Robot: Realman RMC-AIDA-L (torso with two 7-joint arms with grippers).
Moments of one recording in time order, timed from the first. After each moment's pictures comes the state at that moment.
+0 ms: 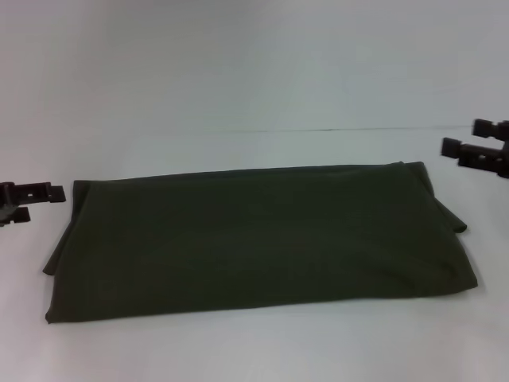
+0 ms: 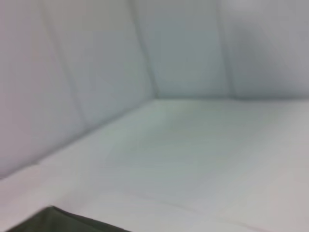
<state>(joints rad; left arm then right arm) -0.68 -1.93 0.20 0.74 2.58 1.42 -2.30 0.54 1.98 -0.51 -0.74 -1.94 -1.38 1.56</state>
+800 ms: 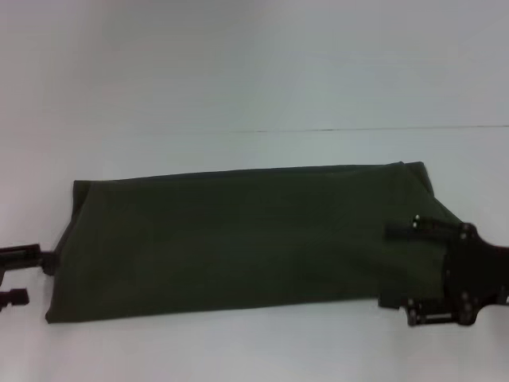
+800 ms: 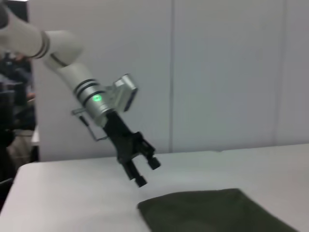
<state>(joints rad) -0.60 -1.93 0.13 0.76 2.69 1.63 -2.53 0.51 1.99 -0.60 -0.54 -1.97 -1.77 0.99</state>
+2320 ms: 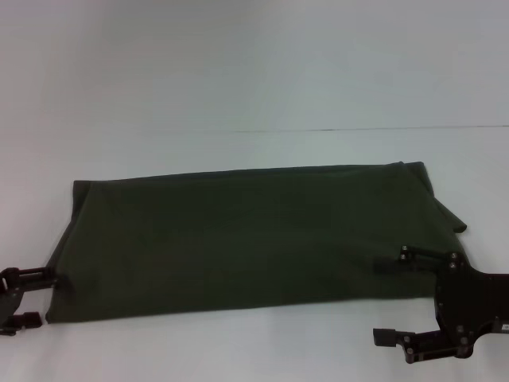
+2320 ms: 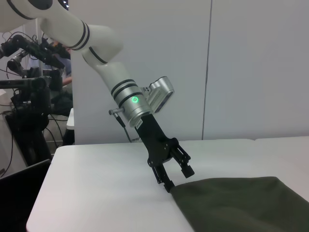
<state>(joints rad) -0.60 -1.94 0.12 0.62 2.75 1.47 -2.56 0.51 1.99 -0.63 -0.53 -2.03 -1.80 0.95</state>
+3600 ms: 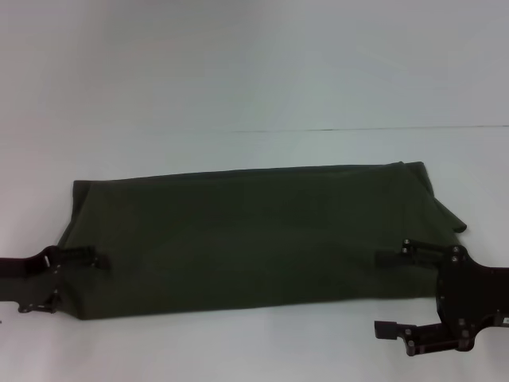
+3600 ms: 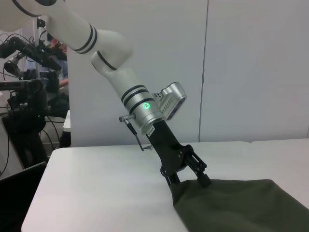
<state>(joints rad) -0.68 -1.93 0.12 0.49 2.74 1.38 -2.56 0.52 1.99 -0.62 -0.53 -2.03 -1.80 0.95</state>
